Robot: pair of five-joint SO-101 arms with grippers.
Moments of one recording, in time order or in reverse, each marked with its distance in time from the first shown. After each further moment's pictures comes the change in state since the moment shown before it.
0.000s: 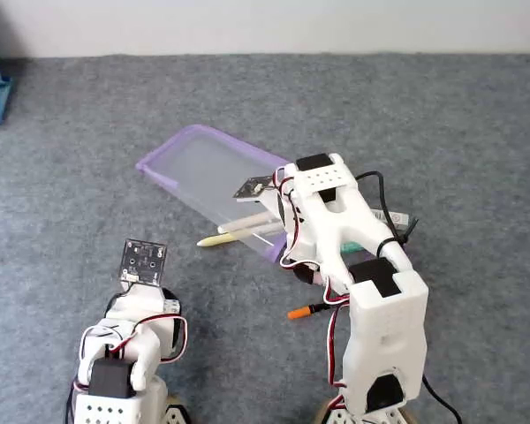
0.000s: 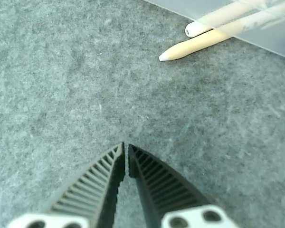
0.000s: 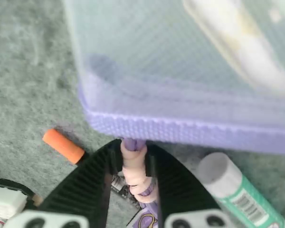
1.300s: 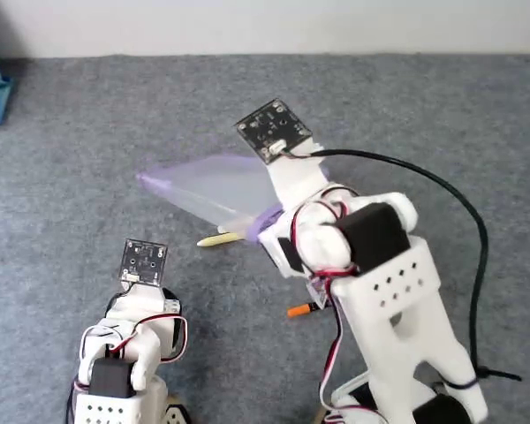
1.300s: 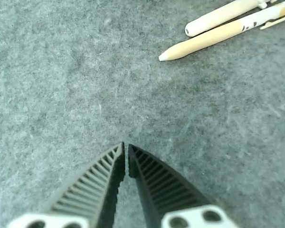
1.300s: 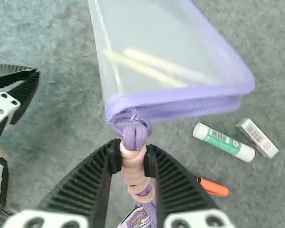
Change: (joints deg) left arm 0.0 0.0 0.0 0.0 -0.1; right arm -14.5 -55.3 0.2 11.1 -36.7
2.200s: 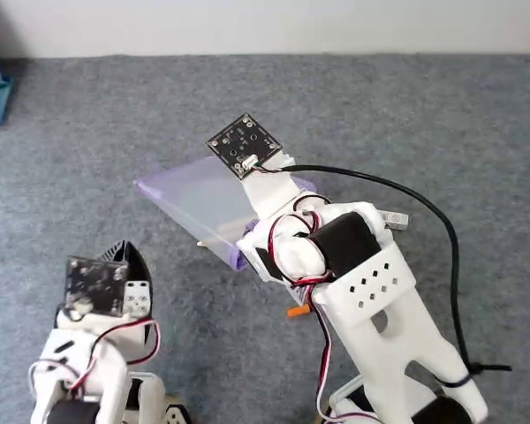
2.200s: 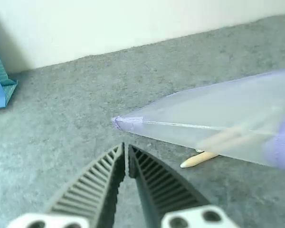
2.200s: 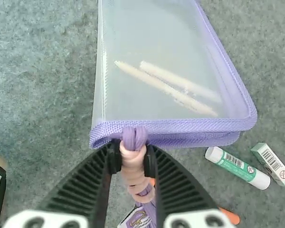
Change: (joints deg) left arm -3.4 -0.1 -32.0 5.0 -4.7; right arm -3.9 -0.9 10.1 -10.8 -0.2
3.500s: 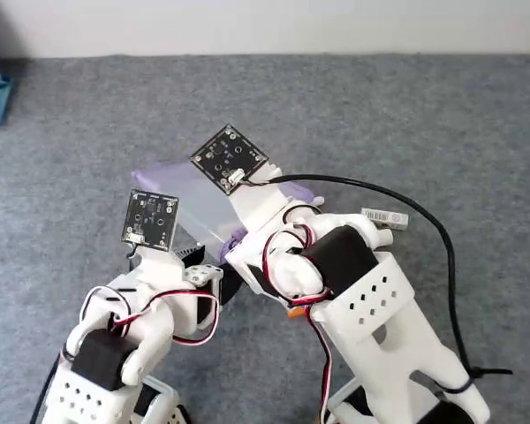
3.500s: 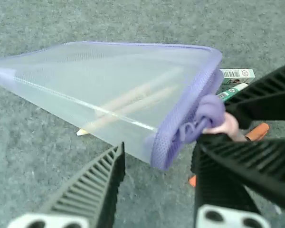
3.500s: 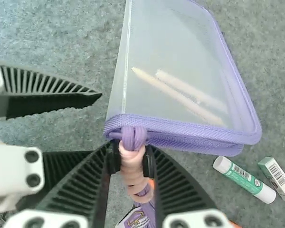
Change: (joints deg) left arm 23.7 30.0 -5.8 -7.2 22.0; right arm -4.5 -2.1 0.0 -0.1 0.0
